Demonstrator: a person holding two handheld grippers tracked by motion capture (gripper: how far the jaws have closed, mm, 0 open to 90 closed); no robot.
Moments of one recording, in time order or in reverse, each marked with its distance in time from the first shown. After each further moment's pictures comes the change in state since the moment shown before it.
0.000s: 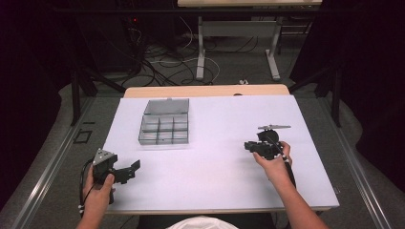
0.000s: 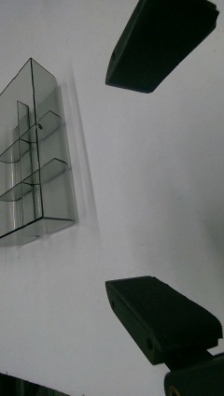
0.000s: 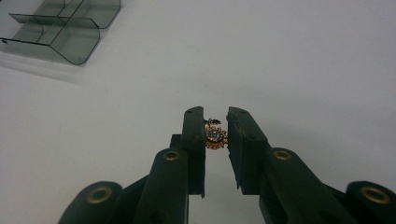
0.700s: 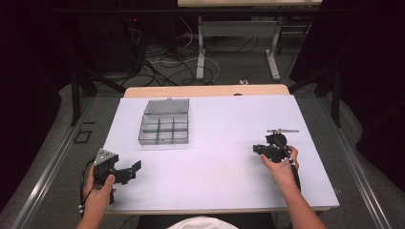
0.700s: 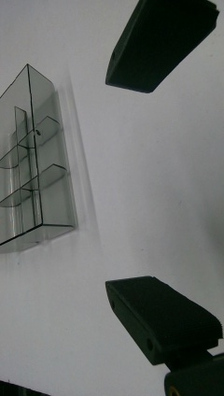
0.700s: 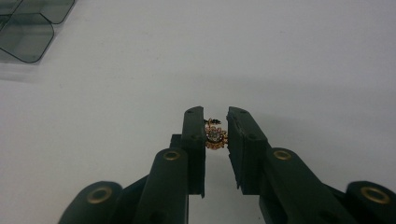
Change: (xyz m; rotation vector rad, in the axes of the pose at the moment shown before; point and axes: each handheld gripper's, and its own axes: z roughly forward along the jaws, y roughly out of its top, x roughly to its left) left arm -0.002 0.000 0.000 0.005 -0.011 0.015; right arm -0.028 -0.016 -0.001 0.005 -0.066 0.082
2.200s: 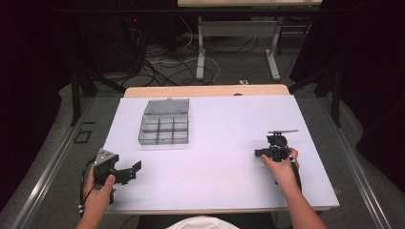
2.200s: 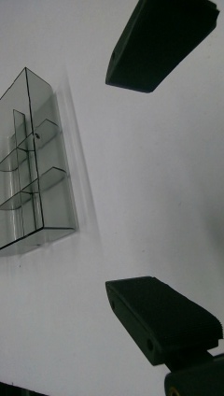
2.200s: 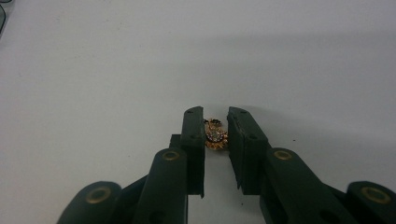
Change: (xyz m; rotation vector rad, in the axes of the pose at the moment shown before) left arm -0.001 0.001 -0.001 -0.005 -0.006 0.011; right arm -0.016 -0.003 0.016 0.145 -0.023 0.131
